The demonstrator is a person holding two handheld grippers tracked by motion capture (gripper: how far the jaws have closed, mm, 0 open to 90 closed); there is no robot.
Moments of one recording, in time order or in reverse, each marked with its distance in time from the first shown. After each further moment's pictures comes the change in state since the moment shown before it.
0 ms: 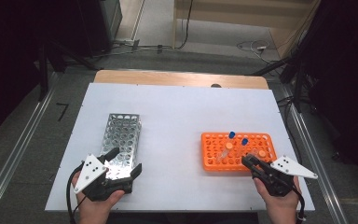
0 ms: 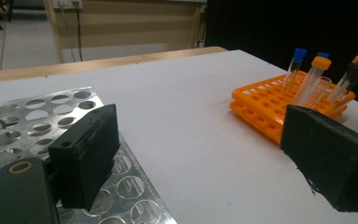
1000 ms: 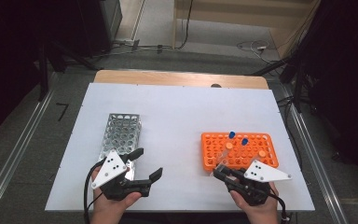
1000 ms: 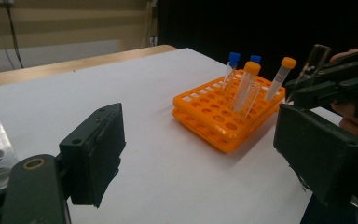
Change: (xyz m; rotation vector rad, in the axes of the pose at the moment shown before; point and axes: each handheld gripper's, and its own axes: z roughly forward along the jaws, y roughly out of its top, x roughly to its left) left arm -0.033 0.023 0.022 0.034 -0.186 0.033; right arm 0.065 0.019 0.017 0.041 0.268 -0.097
